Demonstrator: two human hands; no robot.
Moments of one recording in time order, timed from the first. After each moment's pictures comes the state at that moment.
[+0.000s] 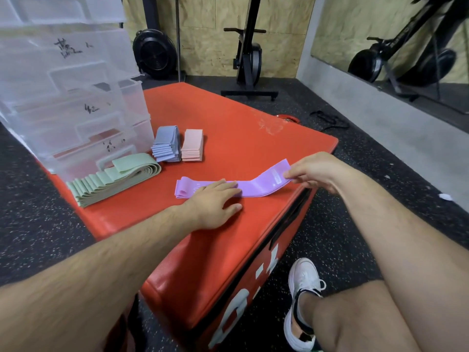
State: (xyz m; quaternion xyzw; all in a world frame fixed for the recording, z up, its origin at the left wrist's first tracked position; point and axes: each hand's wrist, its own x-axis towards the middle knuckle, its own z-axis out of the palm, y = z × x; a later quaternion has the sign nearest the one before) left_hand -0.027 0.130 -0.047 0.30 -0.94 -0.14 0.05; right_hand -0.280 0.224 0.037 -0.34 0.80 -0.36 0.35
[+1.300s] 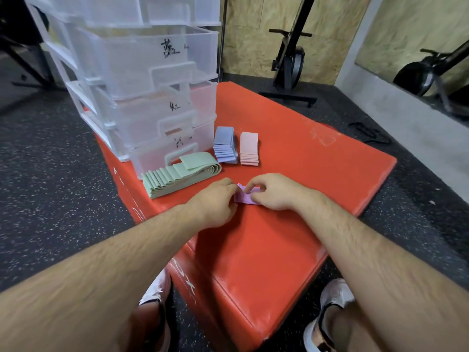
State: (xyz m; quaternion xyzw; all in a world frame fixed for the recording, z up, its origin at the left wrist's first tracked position) left_hand 0.090 0.073 -0.045 0.33 -0.92 -0.14 0.14; right_hand -0.097 0.121 0.001 -0.68 0.70 -0.09 0.19
